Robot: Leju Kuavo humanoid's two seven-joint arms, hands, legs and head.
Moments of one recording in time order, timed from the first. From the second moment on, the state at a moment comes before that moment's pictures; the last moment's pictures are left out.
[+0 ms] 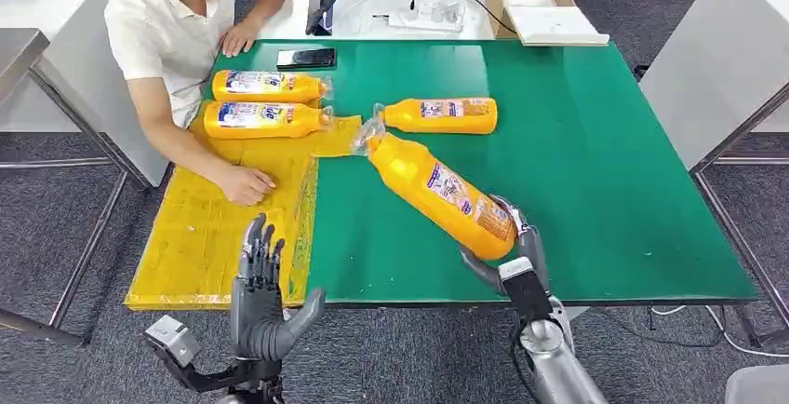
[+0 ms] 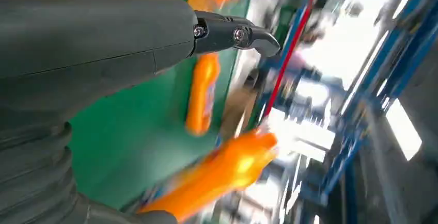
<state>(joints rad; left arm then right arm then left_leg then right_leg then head) 0.12 -0.12 -0.49 -1.62 0.39 0.21 -0.53 -0.18 -0.04 0.16 -1.09 0.11 -0.18 -0.67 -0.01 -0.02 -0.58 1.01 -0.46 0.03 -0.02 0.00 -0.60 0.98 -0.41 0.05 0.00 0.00</state>
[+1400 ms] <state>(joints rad) 0.07 -0.13 -0.47 -1.55 0.43 -0.17 -0.55 -0.10 0.06 0.49 -1.13 0.08 0.21 -0.67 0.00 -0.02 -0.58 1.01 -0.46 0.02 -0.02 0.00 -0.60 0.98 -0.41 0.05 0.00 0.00</state>
